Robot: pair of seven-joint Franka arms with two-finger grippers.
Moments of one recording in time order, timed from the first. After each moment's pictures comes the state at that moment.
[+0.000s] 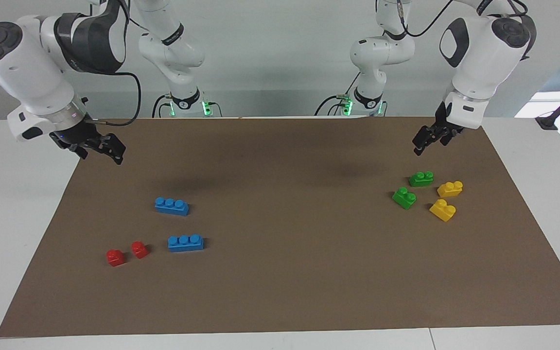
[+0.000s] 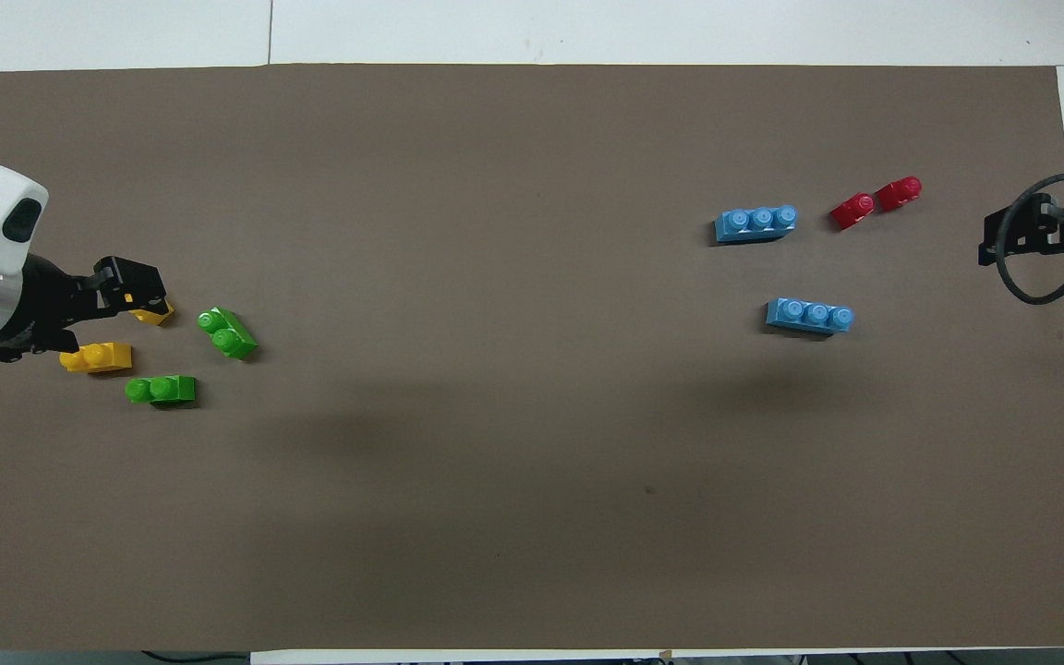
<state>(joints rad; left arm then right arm) 0.09 -0.10 -0.17 -1.93 -0.03 1.84 -0.45 -0.27 0.13 0.19 -1.56 -0.05 1.60 0.19</state>
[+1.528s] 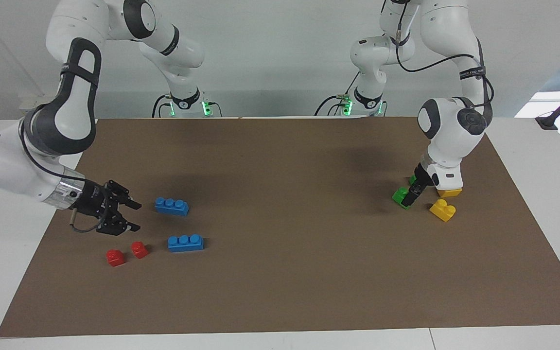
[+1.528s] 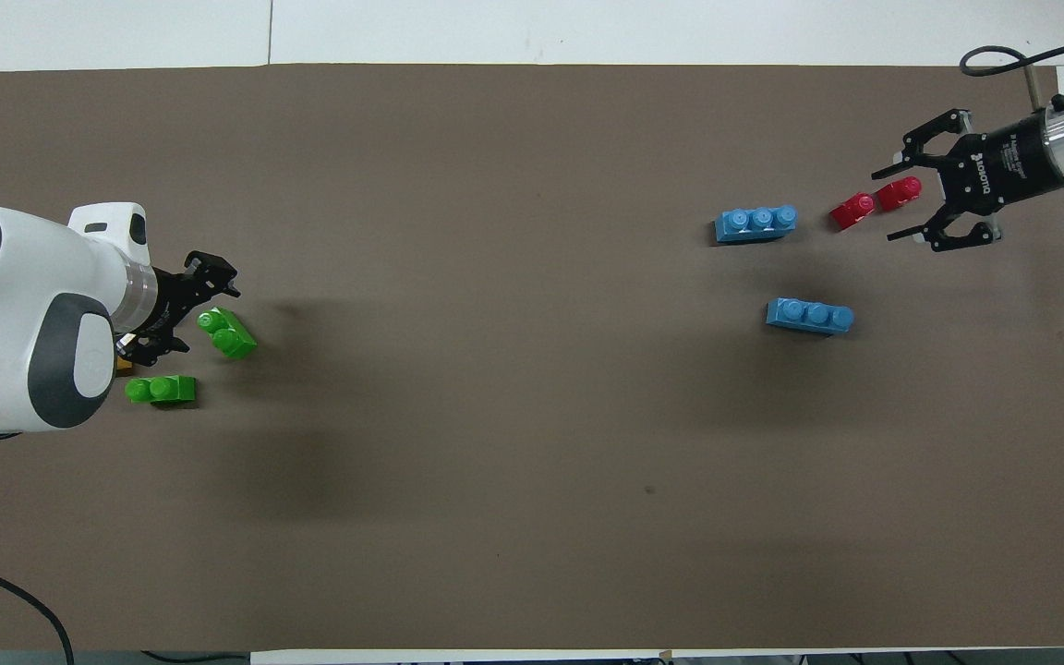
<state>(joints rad) 0.10 0.17 -0.16 -2.10 -0.04 2.28 -0.79 -0.32 0.55 0.20 -1.36 0.43 1.75 1.14</state>
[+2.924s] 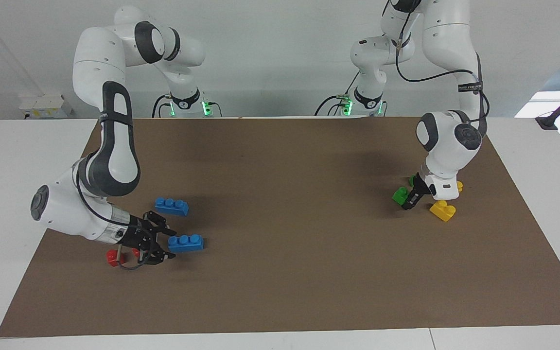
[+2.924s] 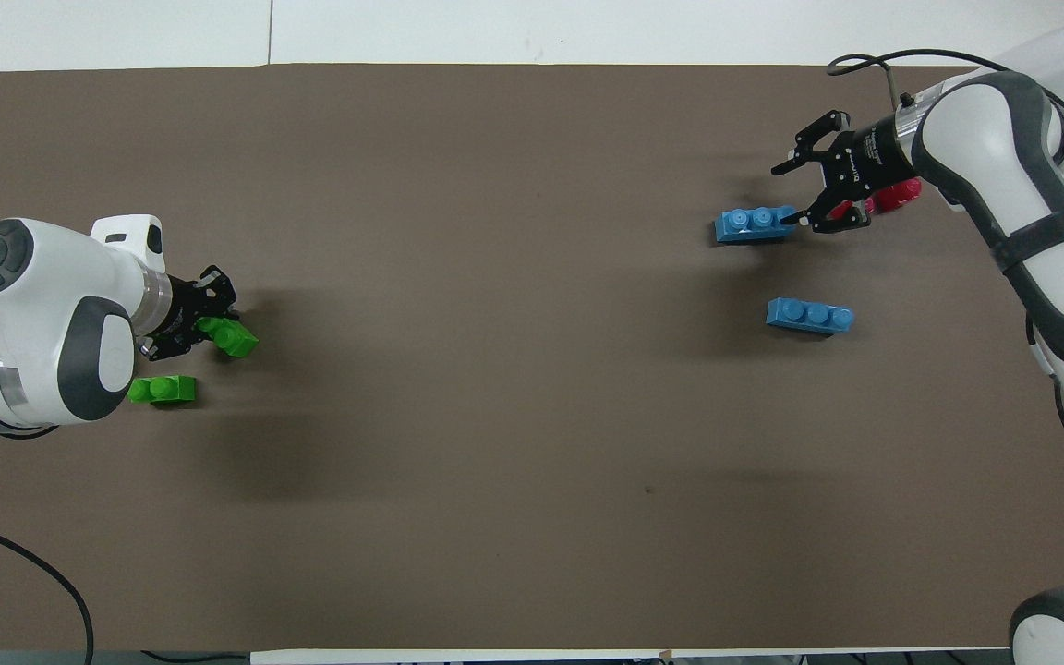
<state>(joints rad) 0.12 0.24 -0.16 -2.11 -0.04 2.34 -0.77 -0.20 0.72 0.20 -1.31 0.43 1.90 1.25</state>
